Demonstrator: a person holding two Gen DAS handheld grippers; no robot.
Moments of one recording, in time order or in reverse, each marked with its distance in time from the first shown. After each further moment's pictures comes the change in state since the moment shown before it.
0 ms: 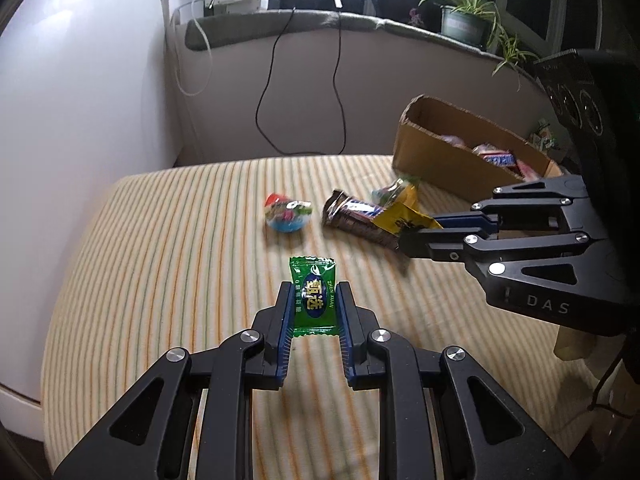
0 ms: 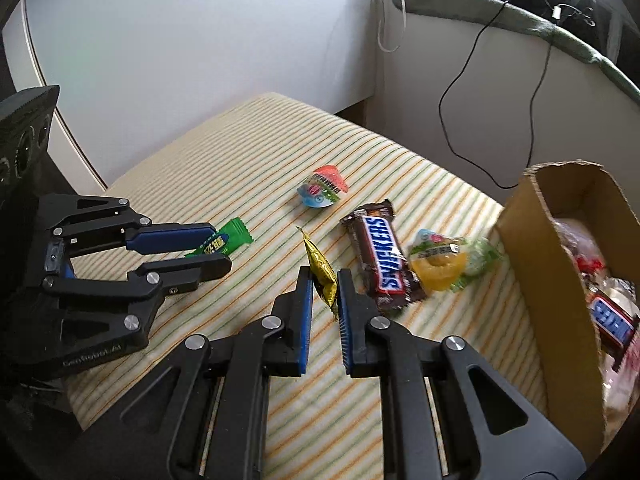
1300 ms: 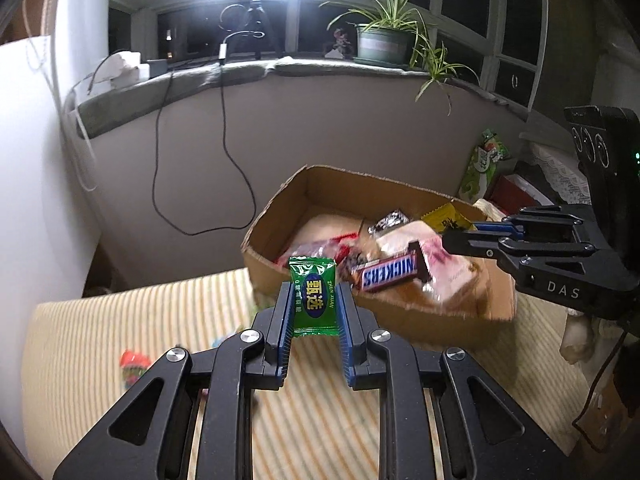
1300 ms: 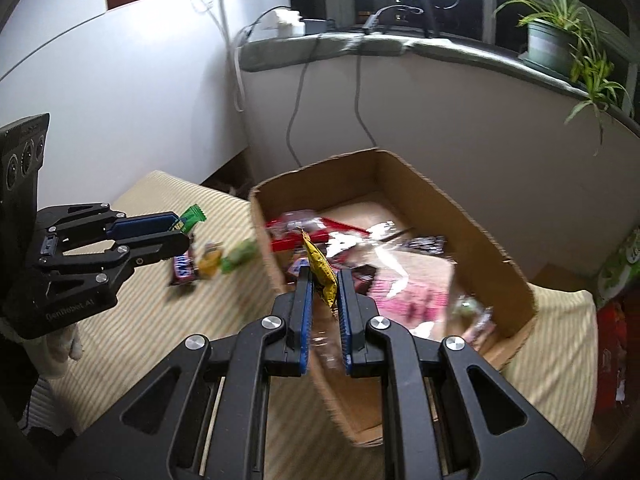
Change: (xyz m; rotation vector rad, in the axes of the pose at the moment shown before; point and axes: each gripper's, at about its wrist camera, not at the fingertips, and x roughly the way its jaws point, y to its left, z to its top) left arm 0.034 -0.123 0.103 0.143 -0.092 -0.143; right arm -0.126 -0.156 -0.038 0.231 -0.144 -0.217
